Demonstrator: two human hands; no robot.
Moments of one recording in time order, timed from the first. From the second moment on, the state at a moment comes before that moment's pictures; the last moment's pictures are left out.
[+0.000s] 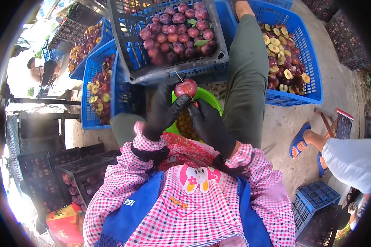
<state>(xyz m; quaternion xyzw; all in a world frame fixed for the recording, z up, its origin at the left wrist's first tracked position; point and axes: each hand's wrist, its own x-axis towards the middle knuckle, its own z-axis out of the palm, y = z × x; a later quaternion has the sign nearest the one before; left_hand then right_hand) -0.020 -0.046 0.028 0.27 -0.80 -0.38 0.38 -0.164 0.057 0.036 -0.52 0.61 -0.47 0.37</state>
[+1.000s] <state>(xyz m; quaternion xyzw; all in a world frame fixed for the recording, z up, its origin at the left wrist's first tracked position) -0.021 -0.019 0.009 0.03 -0.19 -0.98 0.01 -0.217 0.034 0.030 -0.67 0.43 -0.51 0.33</state>
